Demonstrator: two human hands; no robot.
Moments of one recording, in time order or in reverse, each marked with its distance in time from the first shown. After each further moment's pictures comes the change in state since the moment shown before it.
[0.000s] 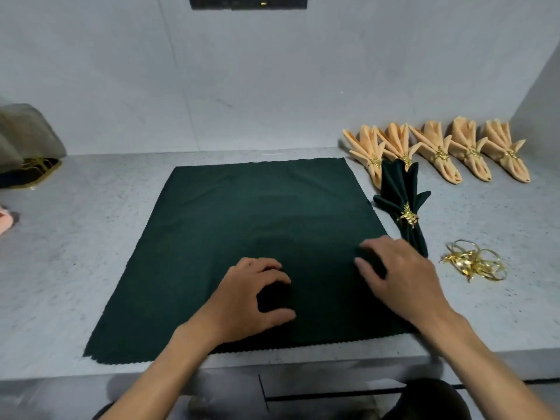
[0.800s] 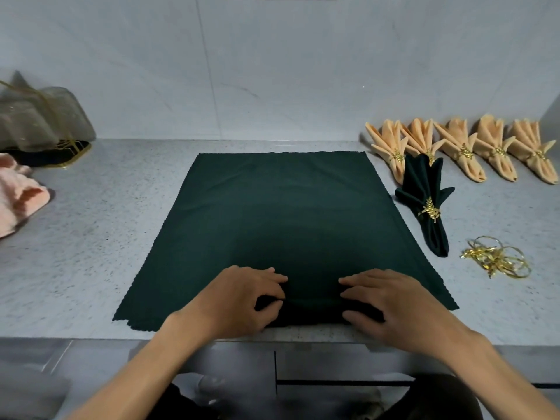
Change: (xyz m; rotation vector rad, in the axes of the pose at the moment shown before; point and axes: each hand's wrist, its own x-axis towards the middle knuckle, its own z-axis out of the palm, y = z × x) left_hand -0.043 -0.005 -0.023 0.082 -0.028 0.043; right_hand -0.030 -0.042 -0.010 0.092 -0.346 -0.388
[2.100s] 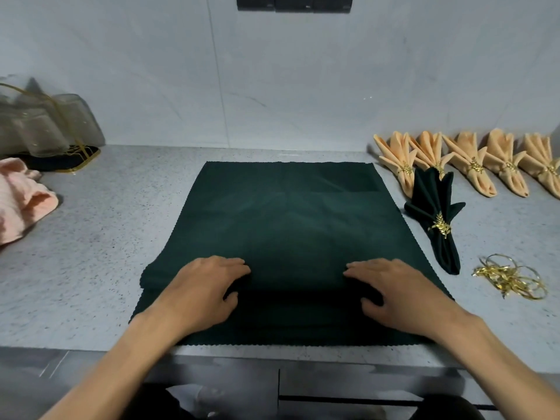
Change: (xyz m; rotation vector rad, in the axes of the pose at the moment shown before) left_hand -0.014 -0.035 -0.042 0.316 -0.048 -0.173; right_hand 0.042 0.013 -0.021 -0.019 -0.242 0.135
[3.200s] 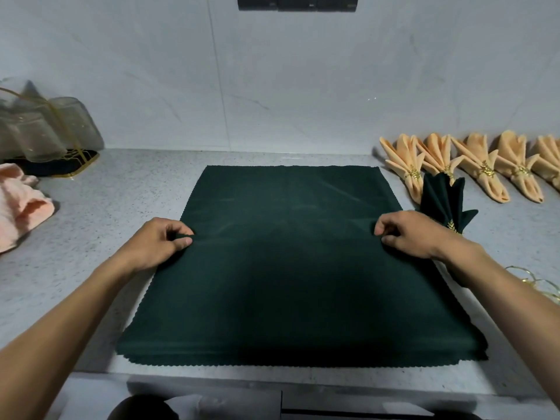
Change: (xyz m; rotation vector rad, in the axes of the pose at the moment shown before) left_hand 0.051 -0.131 -0.002 -0.689 0.143 -0.428; right_hand 0.091 0.096 -0.035 0.132 -0.060 0.222
